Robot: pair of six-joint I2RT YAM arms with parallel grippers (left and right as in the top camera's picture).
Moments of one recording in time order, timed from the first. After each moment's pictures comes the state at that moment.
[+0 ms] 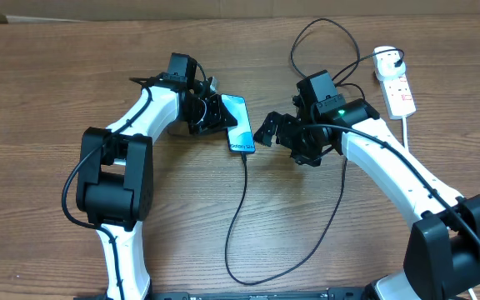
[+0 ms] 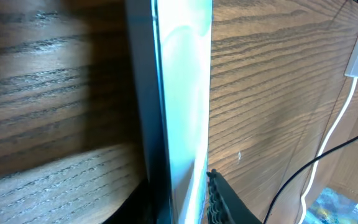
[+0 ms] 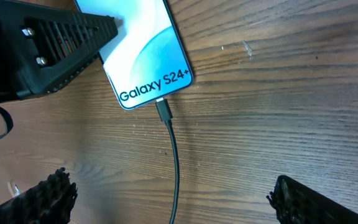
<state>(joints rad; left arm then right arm) -0.21 2.17 1.52 -0.66 0.65 -0.42 0.39 1.70 1.27 -0.79 -0.41 0.70</state>
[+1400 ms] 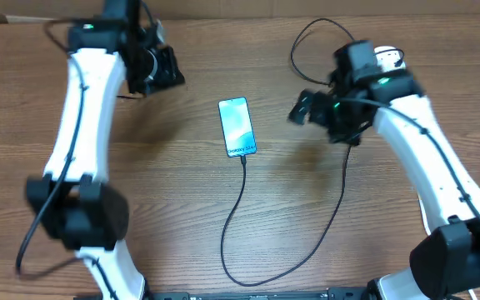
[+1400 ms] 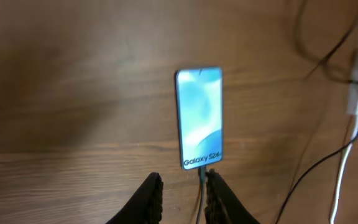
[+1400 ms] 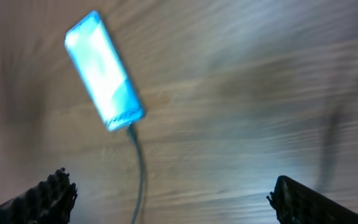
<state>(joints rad) -0.06 1.96 2.05 -1.28 0.33 -0.27 0.21 1.70 1.56 -1.14 -0.24 0.55</state>
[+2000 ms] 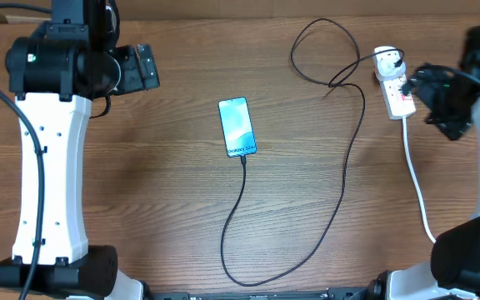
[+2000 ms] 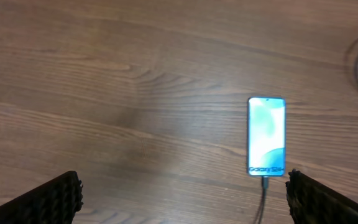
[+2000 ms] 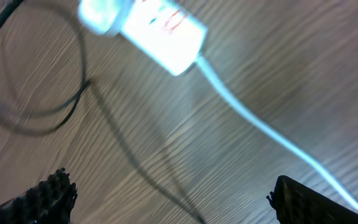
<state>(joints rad) -0.06 1.72 2.08 -1.42 -0.05 -0.29 -0.29 1.70 1.66 -1.19 -0.07 0.57</state>
